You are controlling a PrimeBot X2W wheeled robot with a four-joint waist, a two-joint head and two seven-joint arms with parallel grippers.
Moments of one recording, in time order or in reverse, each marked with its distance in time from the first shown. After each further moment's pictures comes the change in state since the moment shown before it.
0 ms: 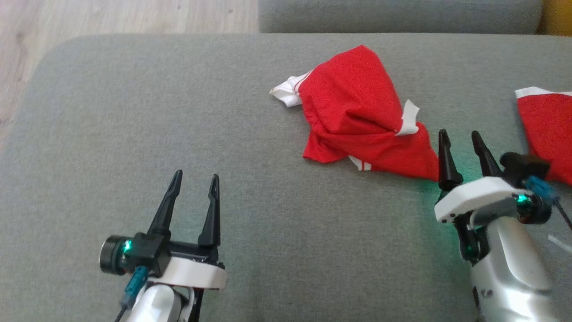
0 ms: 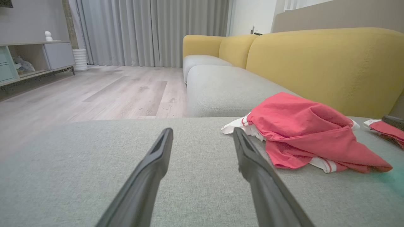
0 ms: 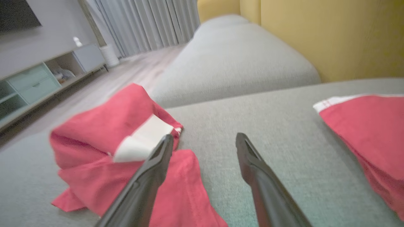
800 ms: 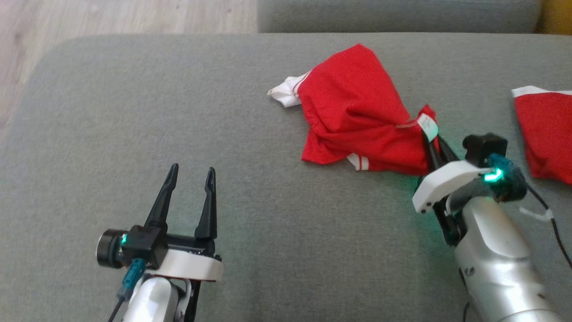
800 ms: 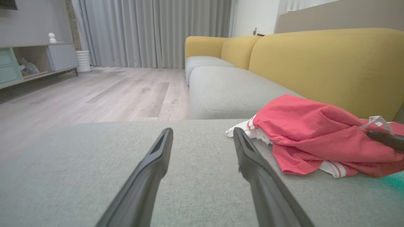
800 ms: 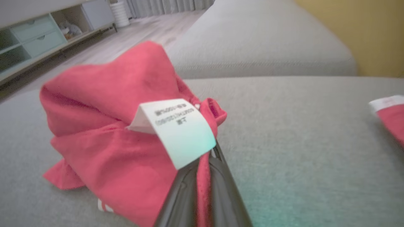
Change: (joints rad) left arm -0.025 -0.058 0.079 0.045 0.065 -0.057 0.000; right arm -0.189 -0.012 0.106 0.317 -0.080 0.000 -0.011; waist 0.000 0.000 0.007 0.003
